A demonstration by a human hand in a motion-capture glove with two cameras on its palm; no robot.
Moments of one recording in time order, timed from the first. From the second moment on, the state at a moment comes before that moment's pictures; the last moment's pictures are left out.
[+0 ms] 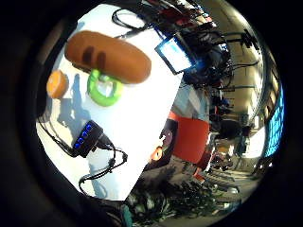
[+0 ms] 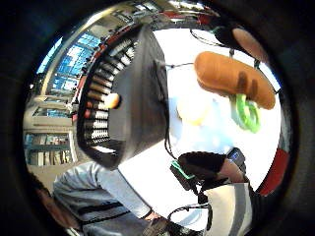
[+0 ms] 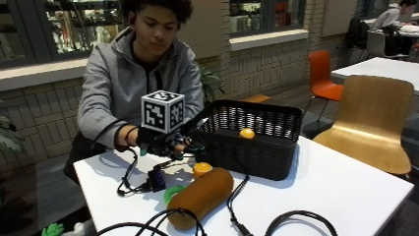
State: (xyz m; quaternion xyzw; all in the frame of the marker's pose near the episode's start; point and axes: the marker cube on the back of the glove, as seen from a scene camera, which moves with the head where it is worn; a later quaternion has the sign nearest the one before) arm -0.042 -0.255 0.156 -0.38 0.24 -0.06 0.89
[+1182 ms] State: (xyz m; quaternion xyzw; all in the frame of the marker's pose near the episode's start) arm -0.035 -0.232 0.234 -0.31 0.26 -0.05 0.91
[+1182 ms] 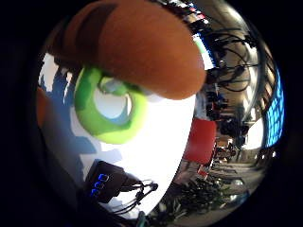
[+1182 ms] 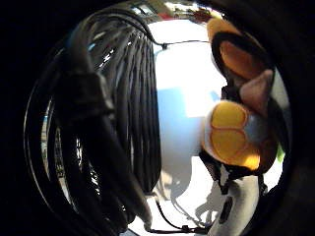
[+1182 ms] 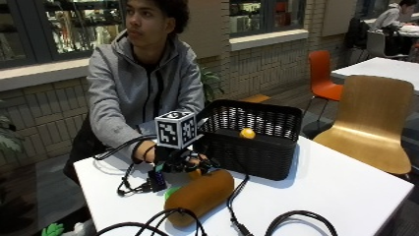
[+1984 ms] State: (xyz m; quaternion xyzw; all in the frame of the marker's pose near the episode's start) arm -0.231 -0.303 0.173 -0.18 0.17 -0.21 0.95
